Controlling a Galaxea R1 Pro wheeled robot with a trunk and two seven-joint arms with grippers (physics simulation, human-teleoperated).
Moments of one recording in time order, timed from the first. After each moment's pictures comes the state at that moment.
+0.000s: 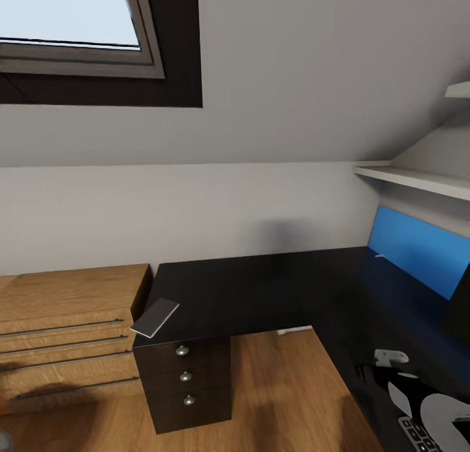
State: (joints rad) left arm 0.09 0.00 -0.02 -0.02 0.34 -0.96 -0.11; right arm -0.77 -0.30 0.10 0.01 -0.17 -0.02 0.09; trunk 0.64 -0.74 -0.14
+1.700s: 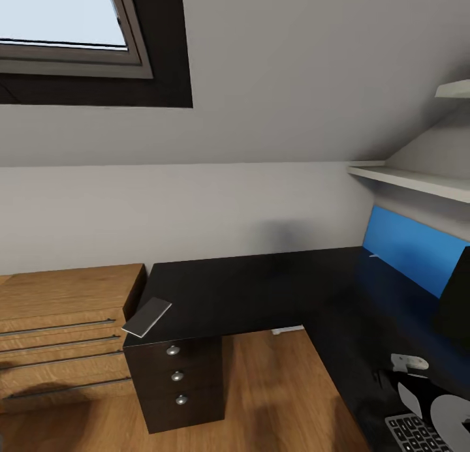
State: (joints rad) left arm 0.09 0.00 -0.02 -0.02 0.34 -0.96 -0.12; right arm -0.77 -0.34 0.10 0.01 -0.18 0.05 -0.02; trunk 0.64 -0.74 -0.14
